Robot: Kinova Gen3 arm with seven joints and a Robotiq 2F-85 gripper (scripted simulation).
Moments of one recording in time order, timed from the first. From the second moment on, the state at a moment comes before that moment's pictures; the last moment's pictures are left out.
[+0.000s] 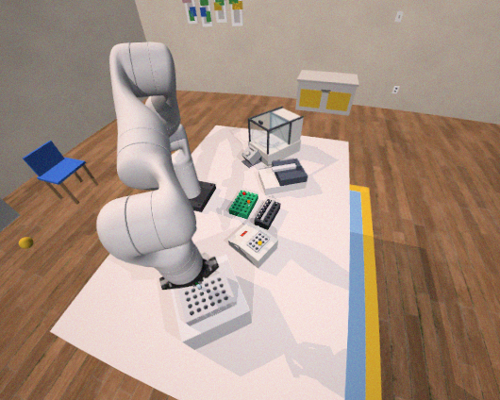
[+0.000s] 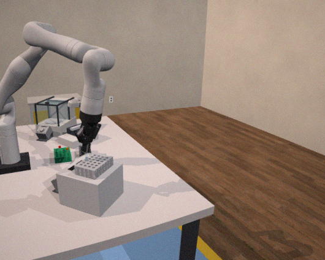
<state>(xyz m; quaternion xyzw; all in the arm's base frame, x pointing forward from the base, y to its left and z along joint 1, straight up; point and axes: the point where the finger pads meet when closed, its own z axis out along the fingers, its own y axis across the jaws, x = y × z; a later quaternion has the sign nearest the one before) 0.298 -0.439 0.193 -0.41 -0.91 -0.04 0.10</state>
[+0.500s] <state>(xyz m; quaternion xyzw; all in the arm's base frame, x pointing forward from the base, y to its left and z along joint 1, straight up) 0.298 -0.439 0.189 -0.41 -0.91 -0.04 0.10</state>
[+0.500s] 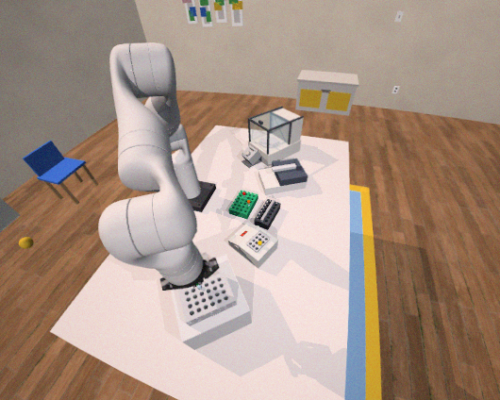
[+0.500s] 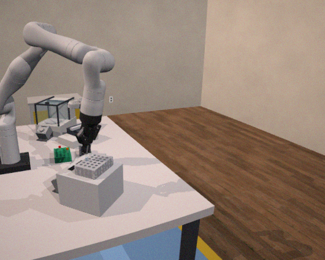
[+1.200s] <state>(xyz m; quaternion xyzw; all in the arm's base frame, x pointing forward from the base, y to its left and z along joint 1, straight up) 0.298 -0.439 0.185 -0.41 -0.91 -0.04 0.10</state>
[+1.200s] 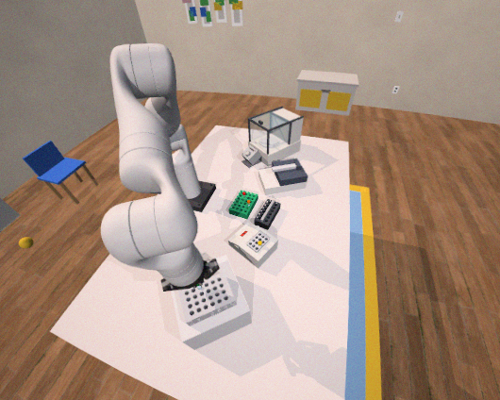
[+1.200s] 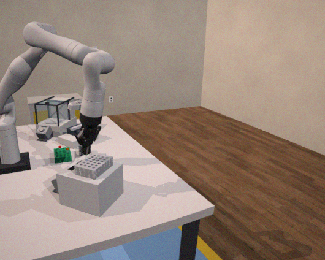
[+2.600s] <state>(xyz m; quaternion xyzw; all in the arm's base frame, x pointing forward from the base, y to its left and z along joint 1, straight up) 0.298 -0.439 0.175 -0.41 -0.91 -0.04 0.10</state>
